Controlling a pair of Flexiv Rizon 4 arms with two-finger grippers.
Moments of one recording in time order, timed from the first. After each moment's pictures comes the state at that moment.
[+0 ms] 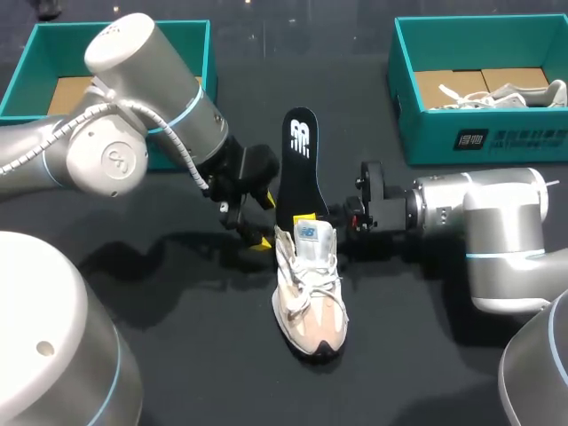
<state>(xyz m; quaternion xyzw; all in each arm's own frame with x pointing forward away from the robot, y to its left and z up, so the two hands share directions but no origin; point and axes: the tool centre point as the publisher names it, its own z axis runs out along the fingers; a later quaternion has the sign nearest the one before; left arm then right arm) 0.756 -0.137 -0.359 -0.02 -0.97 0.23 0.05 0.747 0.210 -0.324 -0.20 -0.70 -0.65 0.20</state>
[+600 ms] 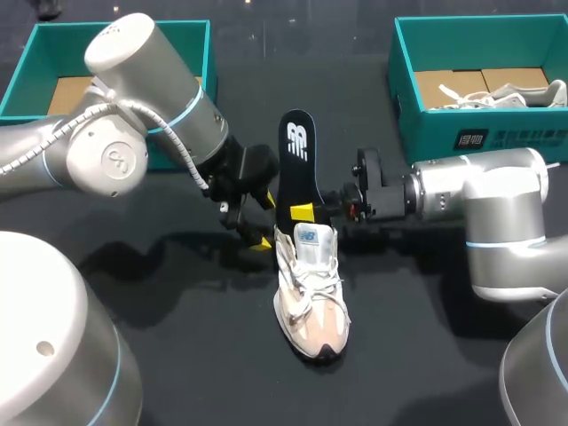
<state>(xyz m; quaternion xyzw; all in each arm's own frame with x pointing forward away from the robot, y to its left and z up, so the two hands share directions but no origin) 0.756 -0.137 -0.359 -0.02 -0.97 0.23 0.05 0.754 0.214 -0.303 -0.17 -0.72 -0.65 0.18</state>
